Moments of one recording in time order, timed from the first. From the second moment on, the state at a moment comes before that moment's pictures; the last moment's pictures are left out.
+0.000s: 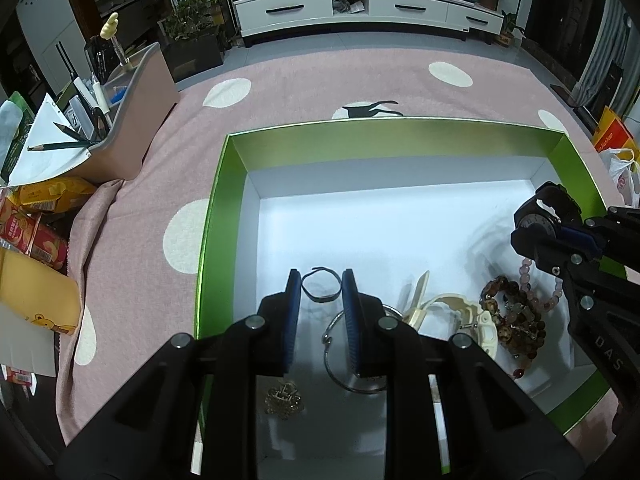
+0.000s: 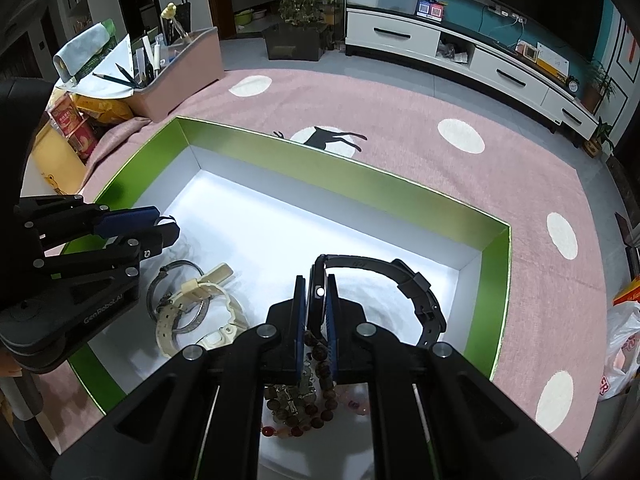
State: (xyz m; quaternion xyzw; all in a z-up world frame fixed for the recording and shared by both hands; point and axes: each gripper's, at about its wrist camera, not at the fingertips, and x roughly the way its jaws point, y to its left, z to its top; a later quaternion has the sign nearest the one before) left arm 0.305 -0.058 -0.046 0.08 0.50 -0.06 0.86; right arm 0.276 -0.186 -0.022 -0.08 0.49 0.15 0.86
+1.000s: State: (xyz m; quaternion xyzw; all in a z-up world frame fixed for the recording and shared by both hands) left arm 0.315 -0.066 -0.054 0.09 0.53 -0.06 0.84; right arm 0.280 -0.184 -0.018 -0.09 0.48 0.14 0.86
